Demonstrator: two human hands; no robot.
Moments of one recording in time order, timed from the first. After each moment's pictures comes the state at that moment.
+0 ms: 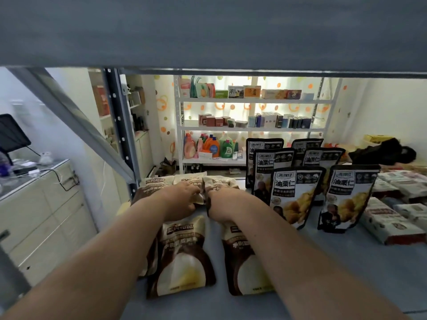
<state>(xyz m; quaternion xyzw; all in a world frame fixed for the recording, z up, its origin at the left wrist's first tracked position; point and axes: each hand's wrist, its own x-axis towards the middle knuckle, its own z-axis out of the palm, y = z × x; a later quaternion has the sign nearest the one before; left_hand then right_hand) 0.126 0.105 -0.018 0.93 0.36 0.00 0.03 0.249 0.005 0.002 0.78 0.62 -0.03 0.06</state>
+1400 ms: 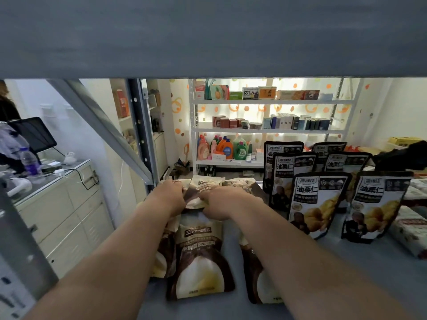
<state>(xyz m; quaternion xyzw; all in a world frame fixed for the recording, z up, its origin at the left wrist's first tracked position) 0.088 0.142 -0.027 0.85 0.52 0.08 0.03 0.226 0.041 0.004 0.73 0.68 -0.04 0.07</state>
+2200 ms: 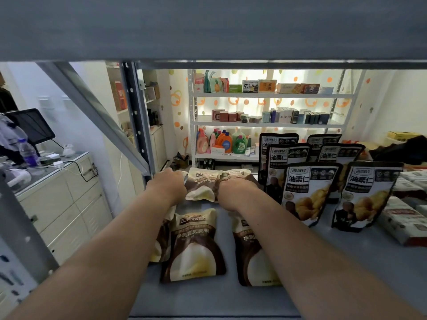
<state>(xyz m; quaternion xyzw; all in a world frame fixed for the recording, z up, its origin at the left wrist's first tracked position) 0.098 0.134 -0.025 0.84 0.54 0.07 -0.03 0.243 0.016 0.006 0.79 0.60 -0.03 0.08</state>
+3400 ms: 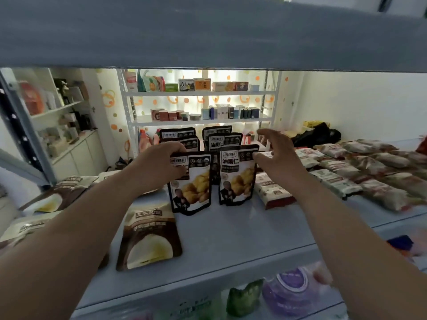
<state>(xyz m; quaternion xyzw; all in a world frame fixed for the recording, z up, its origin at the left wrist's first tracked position) 0.242 -0.029 0.054 0.93 0.26 0.21 0.16 0.479 -0.219 0.038 0.75 0.50 0.05 -0.44</state>
